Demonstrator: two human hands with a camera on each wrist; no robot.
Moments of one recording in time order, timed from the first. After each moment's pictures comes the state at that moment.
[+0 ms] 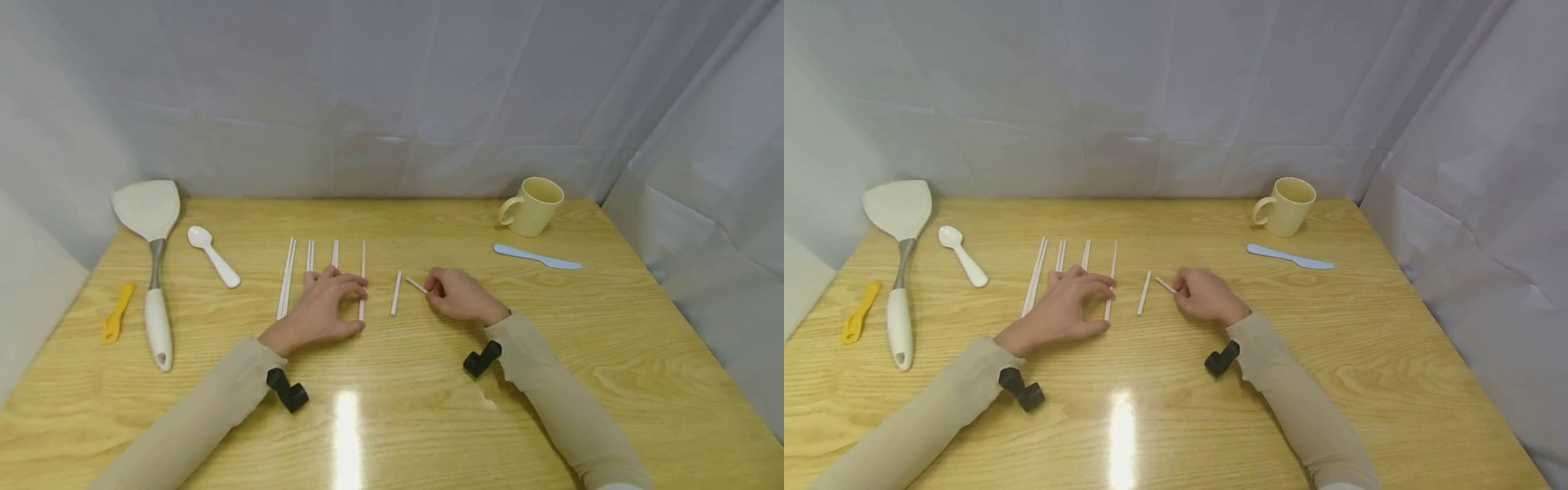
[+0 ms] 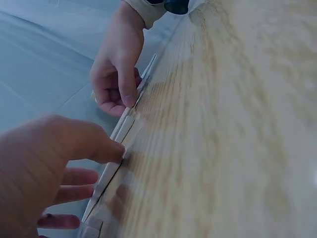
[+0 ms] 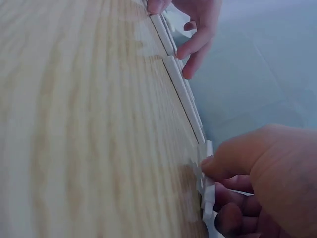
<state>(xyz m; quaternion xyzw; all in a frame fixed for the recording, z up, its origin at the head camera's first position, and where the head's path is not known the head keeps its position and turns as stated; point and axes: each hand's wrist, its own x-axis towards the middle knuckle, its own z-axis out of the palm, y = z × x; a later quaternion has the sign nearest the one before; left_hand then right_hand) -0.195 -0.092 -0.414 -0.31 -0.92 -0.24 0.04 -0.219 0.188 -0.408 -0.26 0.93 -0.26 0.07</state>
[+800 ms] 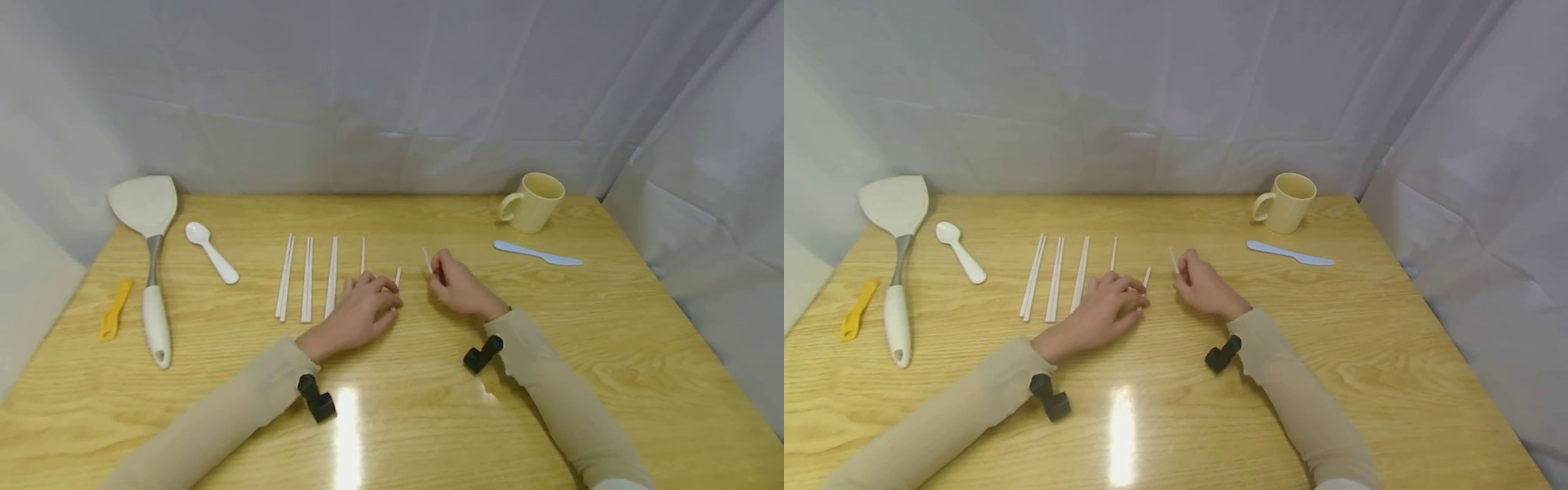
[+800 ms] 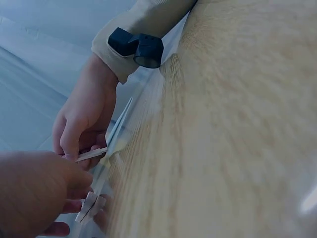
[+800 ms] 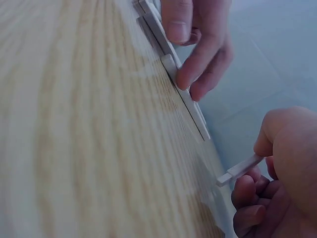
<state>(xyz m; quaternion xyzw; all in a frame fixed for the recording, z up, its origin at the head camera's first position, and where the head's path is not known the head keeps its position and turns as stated) -0.182 -0.041 -0.415 -0.35 -0.90 -0.25 0.04 -0.225 0.192 -0.421 -0.26 0.89 -0.37 0.01</state>
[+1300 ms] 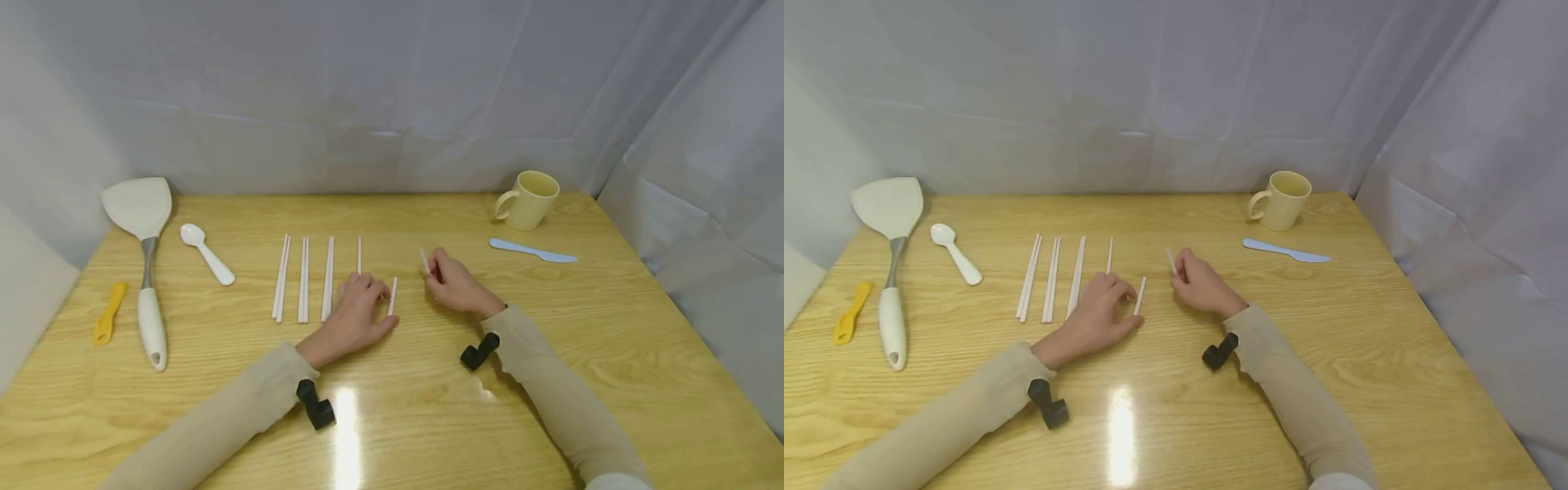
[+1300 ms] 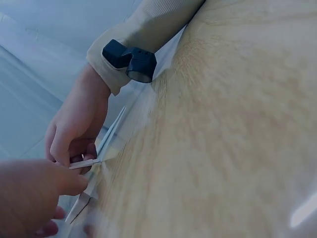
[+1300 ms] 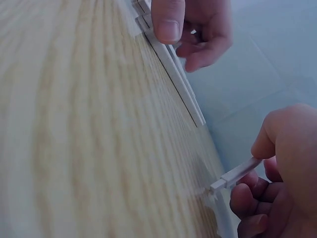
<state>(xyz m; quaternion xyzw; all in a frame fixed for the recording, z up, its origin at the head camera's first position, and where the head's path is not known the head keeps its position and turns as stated) -0.174 -0.038 -0.420 -0.30 -0.90 -0.29 0.08 -0.226 0.193 -0.422 -0.24 0.90 -0.37 0.02</state>
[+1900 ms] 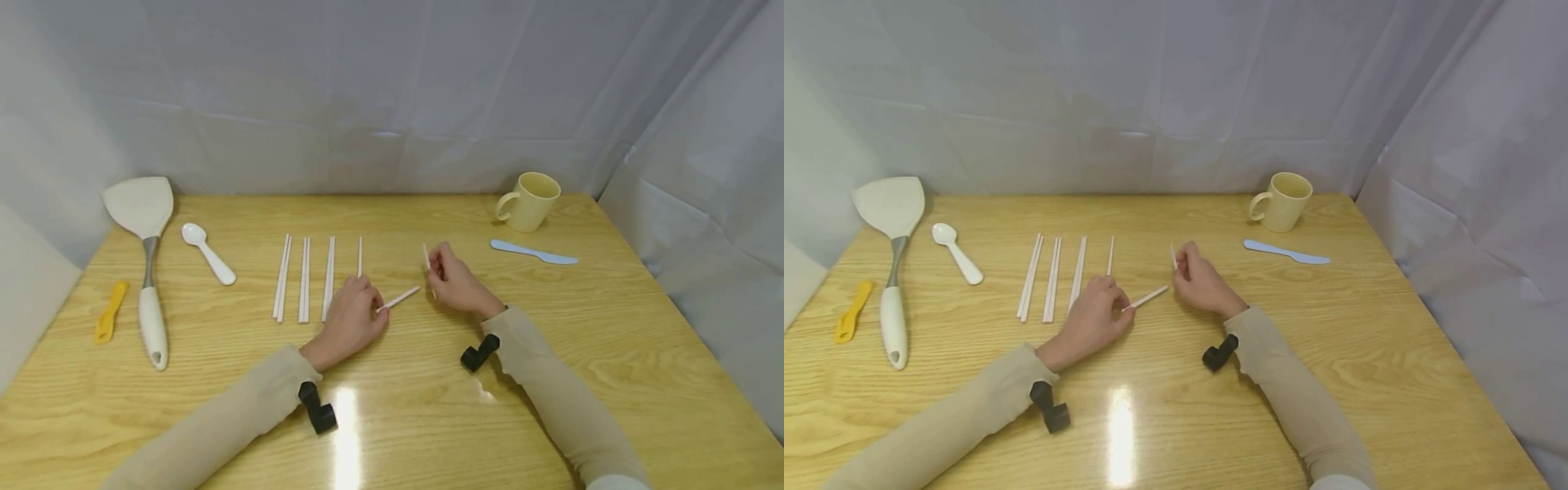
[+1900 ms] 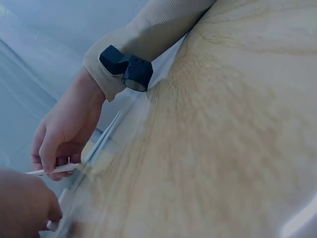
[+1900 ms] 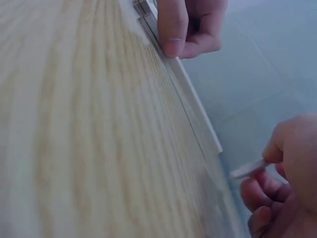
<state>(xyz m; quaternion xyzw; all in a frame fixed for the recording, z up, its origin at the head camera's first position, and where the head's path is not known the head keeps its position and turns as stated) -0.172 -0.034 -0.424 -0.23 -0.92 -0.29 0.13 -0.225 0.191 -0.420 -0.24 0.88 -0.40 -0.02</state>
